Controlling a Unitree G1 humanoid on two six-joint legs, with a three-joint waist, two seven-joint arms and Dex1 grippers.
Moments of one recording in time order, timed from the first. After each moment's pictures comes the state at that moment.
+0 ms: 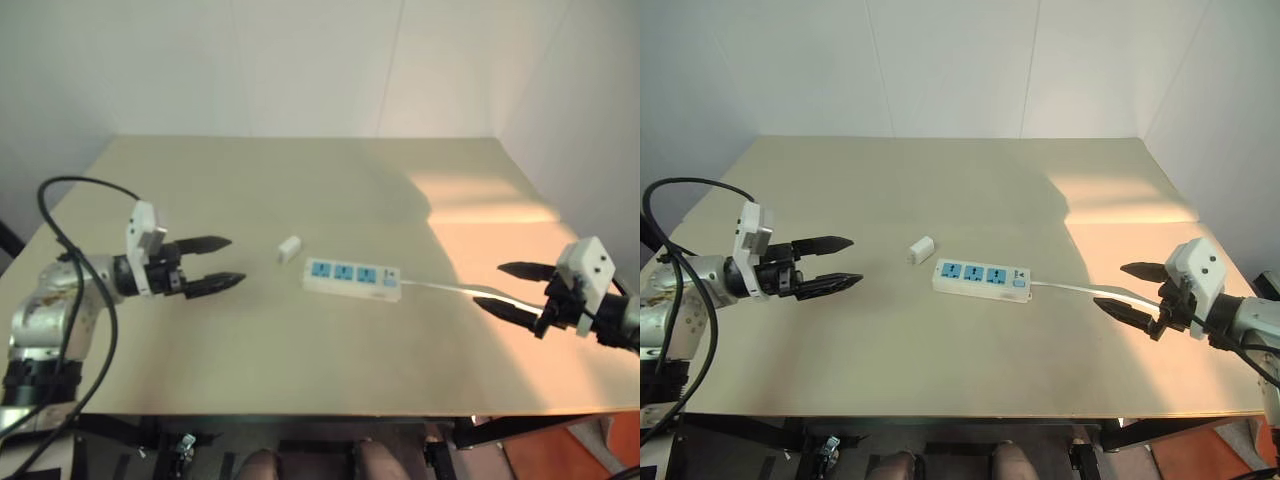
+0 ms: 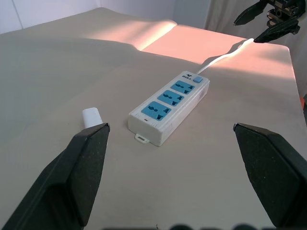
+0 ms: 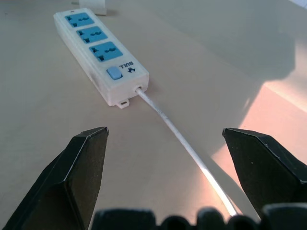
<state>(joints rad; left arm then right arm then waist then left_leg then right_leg) -0.47 0.81 0.17 0.08 -0.57 0.46 -1.25 -0.10 -0.93 -0.37 -0.09 0.45 0.35 1.05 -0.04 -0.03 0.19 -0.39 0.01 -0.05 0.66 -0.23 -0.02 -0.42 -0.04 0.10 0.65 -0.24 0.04</state>
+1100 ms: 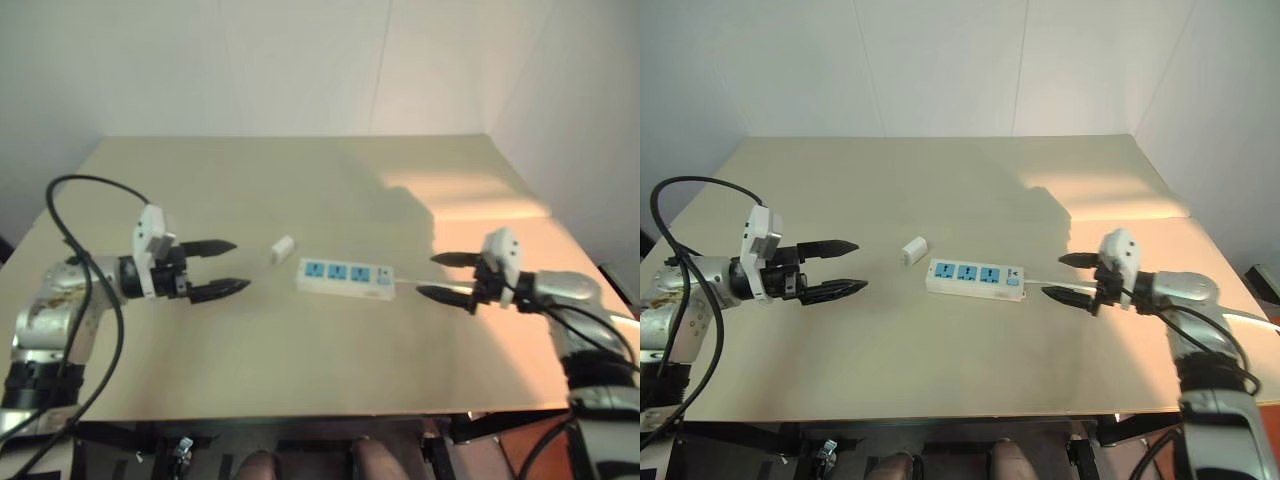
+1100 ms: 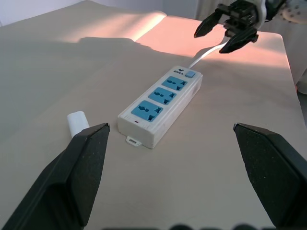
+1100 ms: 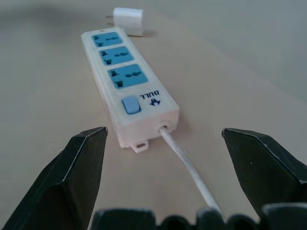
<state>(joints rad) -0.46 0.81 0.16 0.03 -0.55 0.46 -1.24 -0.68 -0.66 -0.04 0.64 0.28 -0.02 1.30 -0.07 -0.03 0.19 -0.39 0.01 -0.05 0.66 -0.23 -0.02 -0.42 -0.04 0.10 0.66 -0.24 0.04</state>
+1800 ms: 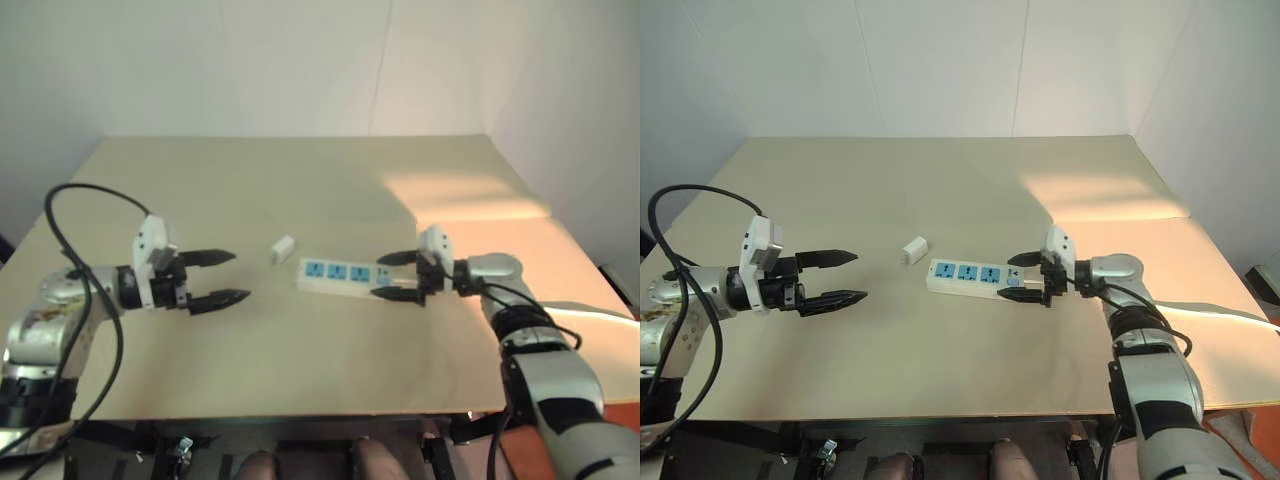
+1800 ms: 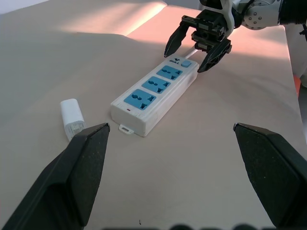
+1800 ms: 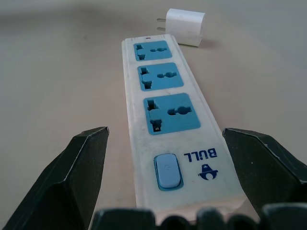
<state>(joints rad) -0.38 0.84 0.18 -0.08 -0.56 0.51 -1.20 -0.95 -0.48 0.03 1.14 0.13 -0.29 1.42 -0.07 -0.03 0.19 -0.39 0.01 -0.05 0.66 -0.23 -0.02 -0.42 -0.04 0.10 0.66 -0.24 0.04</state>
